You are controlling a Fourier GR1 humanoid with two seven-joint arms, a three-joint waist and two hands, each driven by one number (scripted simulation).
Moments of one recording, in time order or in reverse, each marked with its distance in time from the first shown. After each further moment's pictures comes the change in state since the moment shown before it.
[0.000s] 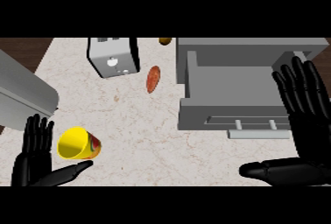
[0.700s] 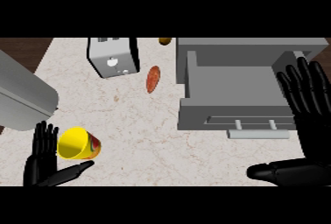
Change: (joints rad) left arm -0.082 0.036 0.073 0.334 0.024 -0.061 -0.211; right arm 0.004 -0.015 -0.035 0.002 -0.041 0.034 0.003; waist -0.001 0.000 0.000
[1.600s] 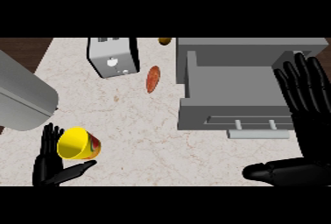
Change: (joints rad) left arm -0.125 0.058 0.030 0.350 0.018 -0.051 -0.212; right arm -0.031 0.016 0.019 -0.022 0.017 -0.022 0.046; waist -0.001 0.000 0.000
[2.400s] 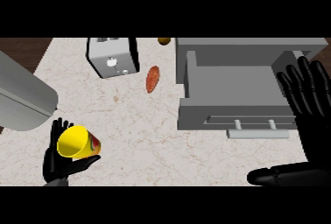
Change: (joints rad) left arm -0.136 0.020 0.007 0.238 0.066 -0.110 -0.103; right arm 0.025 -0.009 -0.012 -0.017 -0.018 0.022 0.001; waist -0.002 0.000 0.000
